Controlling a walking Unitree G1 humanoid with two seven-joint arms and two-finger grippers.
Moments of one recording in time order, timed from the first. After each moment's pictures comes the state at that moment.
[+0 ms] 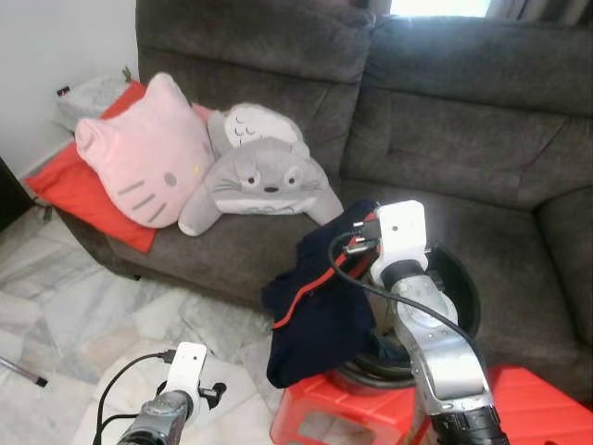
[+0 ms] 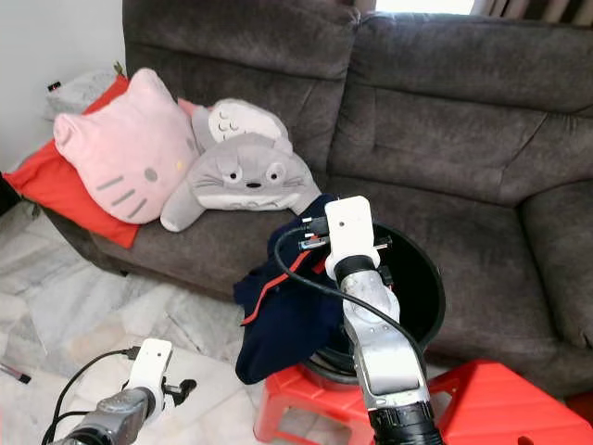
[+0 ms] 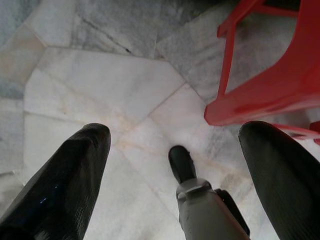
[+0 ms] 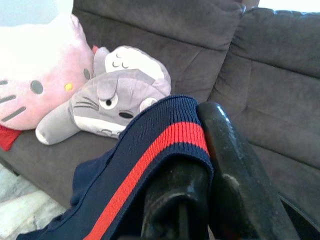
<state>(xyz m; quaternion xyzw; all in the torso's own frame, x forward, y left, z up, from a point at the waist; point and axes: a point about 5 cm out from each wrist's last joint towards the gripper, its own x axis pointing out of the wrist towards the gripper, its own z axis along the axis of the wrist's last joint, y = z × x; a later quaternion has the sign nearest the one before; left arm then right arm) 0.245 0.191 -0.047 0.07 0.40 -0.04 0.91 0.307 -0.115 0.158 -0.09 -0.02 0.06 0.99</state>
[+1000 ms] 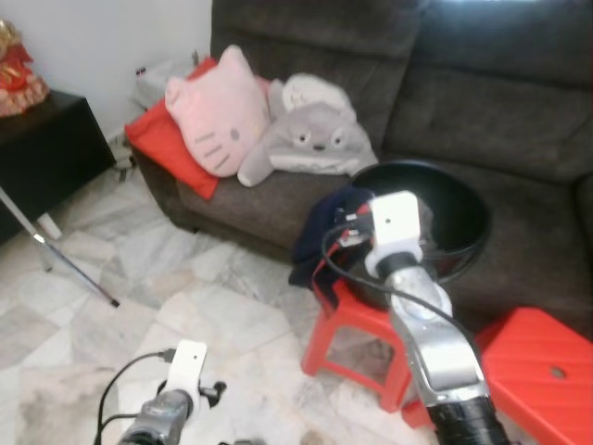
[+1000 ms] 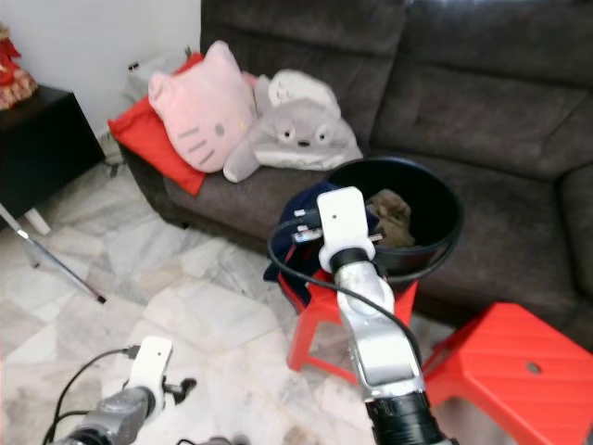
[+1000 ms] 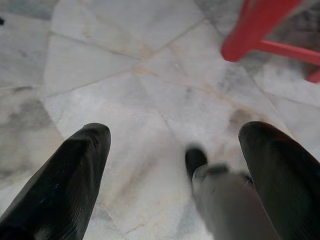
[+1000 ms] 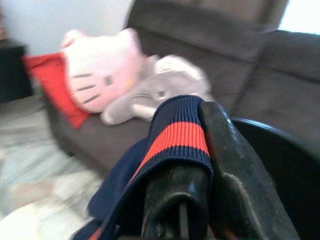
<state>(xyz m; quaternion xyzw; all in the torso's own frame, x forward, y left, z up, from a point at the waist) 0.242 0.189 -0.050 0.06 0.40 -0.04 0.91 0.314 -0.116 0.165 -0.10 -0.04 0.06 0.99</state>
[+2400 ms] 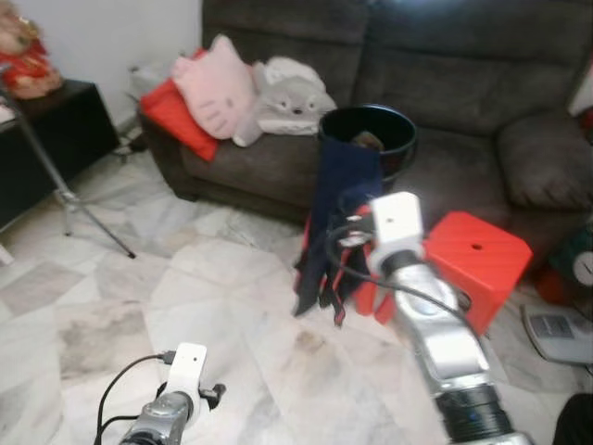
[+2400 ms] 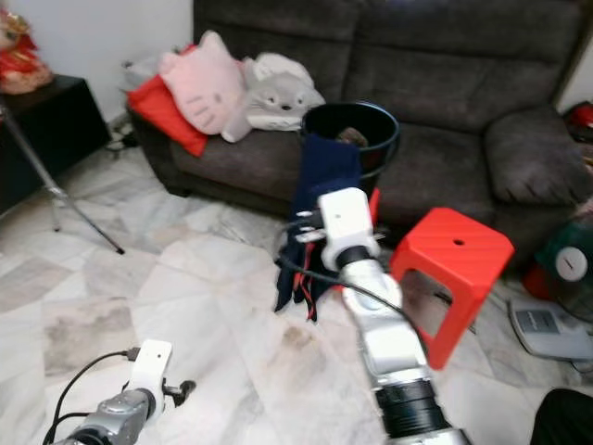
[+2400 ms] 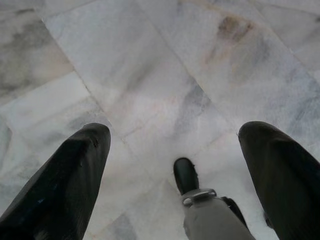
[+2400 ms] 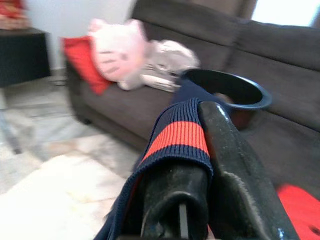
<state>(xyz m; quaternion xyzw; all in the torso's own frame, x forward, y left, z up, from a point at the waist) 0.244 0.188 -0.049 0.07 0.40 -0.03 0.91 0.327 -0.146 0.151 -0.10 -0.01 0.05 0.99</state>
